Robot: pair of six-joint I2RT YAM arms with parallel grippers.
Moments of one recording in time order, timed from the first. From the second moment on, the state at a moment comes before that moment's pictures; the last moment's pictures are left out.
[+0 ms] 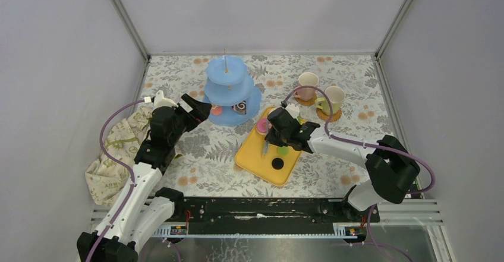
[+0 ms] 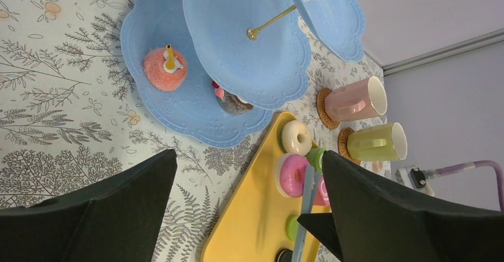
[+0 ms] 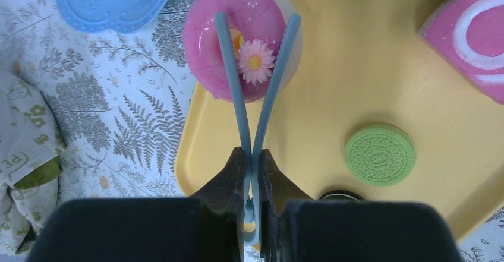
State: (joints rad) left arm -0.24 0.78 0.64 -0.19 -0.02 -0.78; right arm 0.84 1.52 0.91 -0.28 0.21 1.01
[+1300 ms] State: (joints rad) left arm -0.24 0.78 0.64 -0.19 -0.03 -0.77; right arm 0.79 1.84 1.55 -0.46 0.16 0.91
